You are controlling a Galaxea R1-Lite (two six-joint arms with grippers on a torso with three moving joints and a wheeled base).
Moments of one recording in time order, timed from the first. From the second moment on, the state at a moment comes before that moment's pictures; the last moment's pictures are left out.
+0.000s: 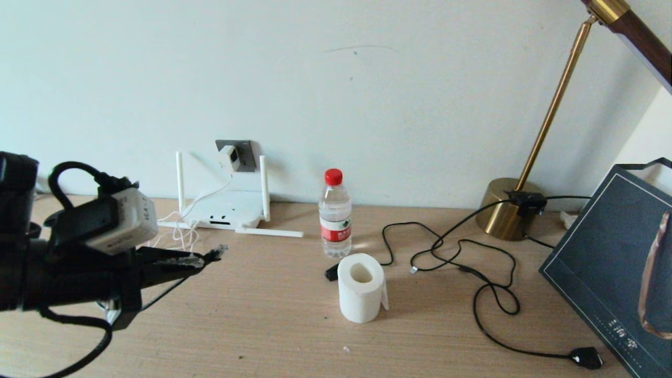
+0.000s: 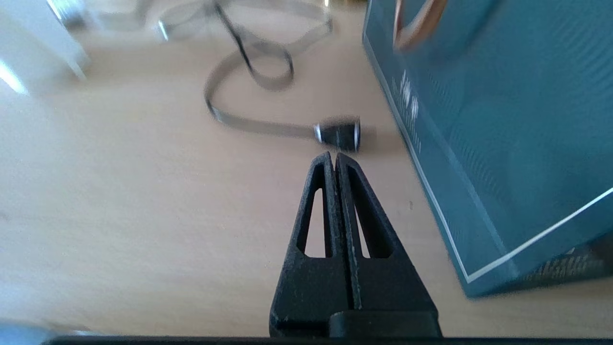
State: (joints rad) left arm -0.11 1.31 -0.88 0.17 -0.48 0.92; right arm 0.00 0.00 -0.17 0.29 0.03 0.01
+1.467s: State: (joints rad) left arm -0.21 1.30 -0.95 0.16 -0.45 0.92; right arm 0.01 0.69 -0.52 -0.05 0.26 0.11
